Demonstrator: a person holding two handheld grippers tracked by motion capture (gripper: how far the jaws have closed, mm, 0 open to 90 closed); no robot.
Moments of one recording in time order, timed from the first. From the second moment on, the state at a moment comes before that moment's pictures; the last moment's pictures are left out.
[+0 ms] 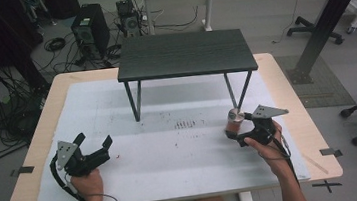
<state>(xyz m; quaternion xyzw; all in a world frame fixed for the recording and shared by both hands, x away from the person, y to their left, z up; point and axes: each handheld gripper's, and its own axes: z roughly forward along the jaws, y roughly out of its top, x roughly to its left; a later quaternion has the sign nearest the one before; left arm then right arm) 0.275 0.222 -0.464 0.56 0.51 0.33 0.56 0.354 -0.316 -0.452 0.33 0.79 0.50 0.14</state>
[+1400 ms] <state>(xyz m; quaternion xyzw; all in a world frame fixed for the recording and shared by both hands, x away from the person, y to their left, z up) 0.275 0.221 -0.464 0.56 0.51 0.33 0.56 0.350 -0.316 -0.456 0.33 0.79 0.48 0.19</state>
